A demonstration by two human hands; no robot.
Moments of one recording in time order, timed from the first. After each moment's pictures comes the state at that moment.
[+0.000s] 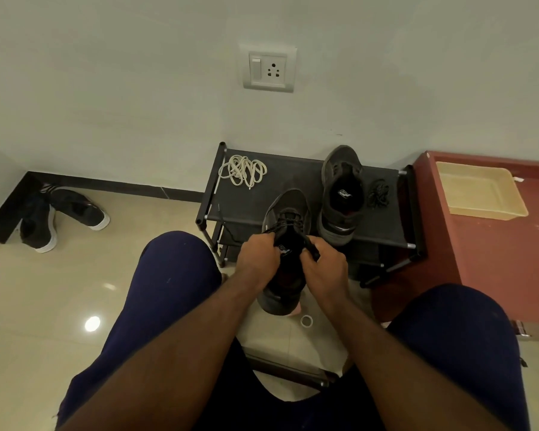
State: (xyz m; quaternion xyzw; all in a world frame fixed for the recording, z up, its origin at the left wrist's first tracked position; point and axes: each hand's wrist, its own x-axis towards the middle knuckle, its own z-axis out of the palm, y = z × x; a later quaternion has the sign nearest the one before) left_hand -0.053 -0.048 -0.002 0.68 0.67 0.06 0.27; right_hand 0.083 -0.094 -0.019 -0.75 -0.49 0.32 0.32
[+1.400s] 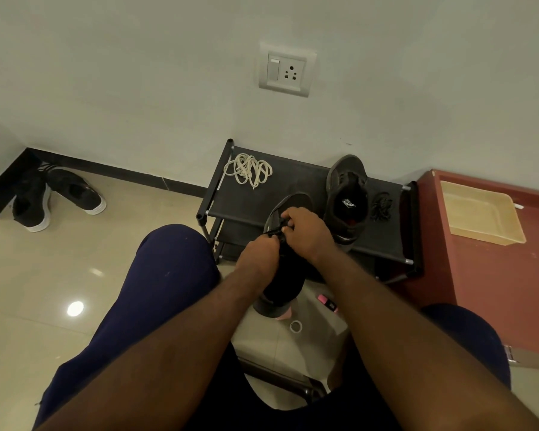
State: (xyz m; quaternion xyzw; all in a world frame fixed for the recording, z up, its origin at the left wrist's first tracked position) left_hand -0.051 -0.039 -0.020 0.73 0.63 0.00 0.25; right_hand 0.069 -0.006 0.011 -0.67 -0.69 0.25 0.08
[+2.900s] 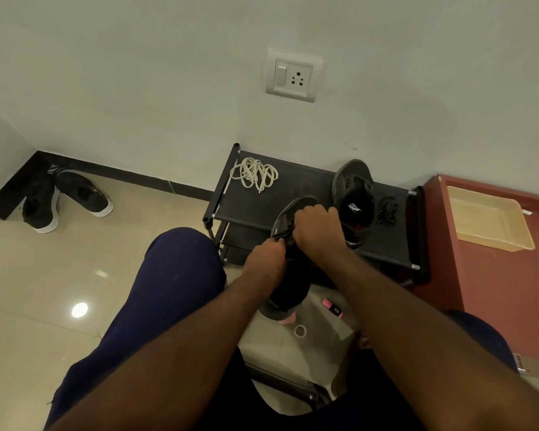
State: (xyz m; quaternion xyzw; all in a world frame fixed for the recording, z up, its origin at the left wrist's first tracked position) left_hand -0.051 -0.042 -0.017 0.73 0.63 0.01 0.25; right_hand 0.071 0.001 0.018 -0.61 -0.79 -0.01 -0.03
